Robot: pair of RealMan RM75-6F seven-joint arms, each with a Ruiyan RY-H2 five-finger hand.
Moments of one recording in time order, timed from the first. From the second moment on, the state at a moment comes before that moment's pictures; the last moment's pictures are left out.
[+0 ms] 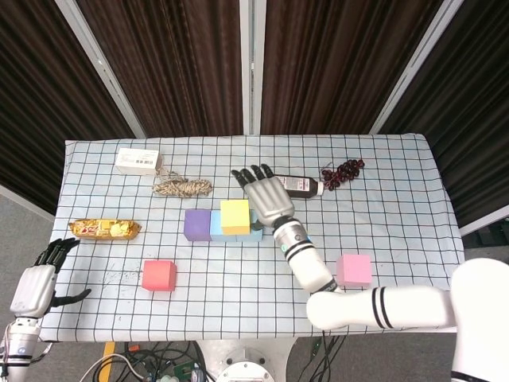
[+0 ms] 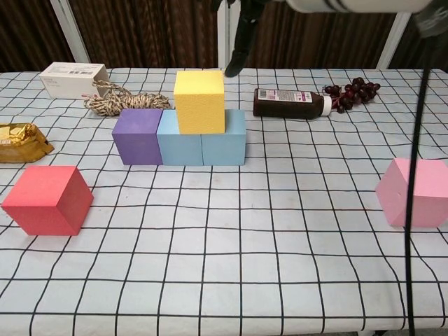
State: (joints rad) left arm -0.09 -1.23 -0.01 -1.52 1.50 1.41 -0.20; right arm 1.26 -1.40 0.34 -1.85 -0.31 1.11 -0.78
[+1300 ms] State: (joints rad) left arm -0.27 -1.45 -0.02 -1.57 1.46 1.19 0.01; right arm 0.67 -0.99 0.22 -1.85 -0.90 1.01 -0.05
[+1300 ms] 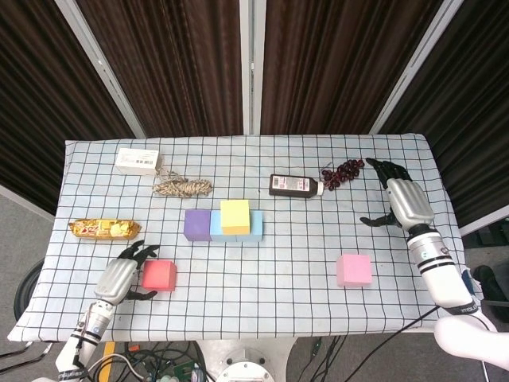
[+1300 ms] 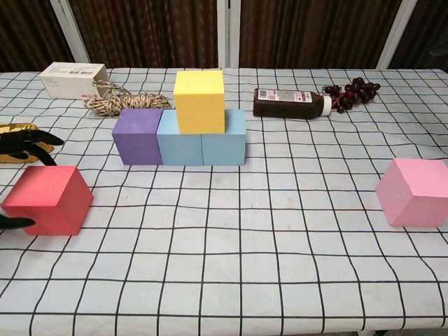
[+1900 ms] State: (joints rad) left arm -0.28 -1.35 -0.08 -1.68 1.46 1.27 -0.01; right arm 0.56 -0.95 0.21 -1.78 -0.93 1.01 0.05
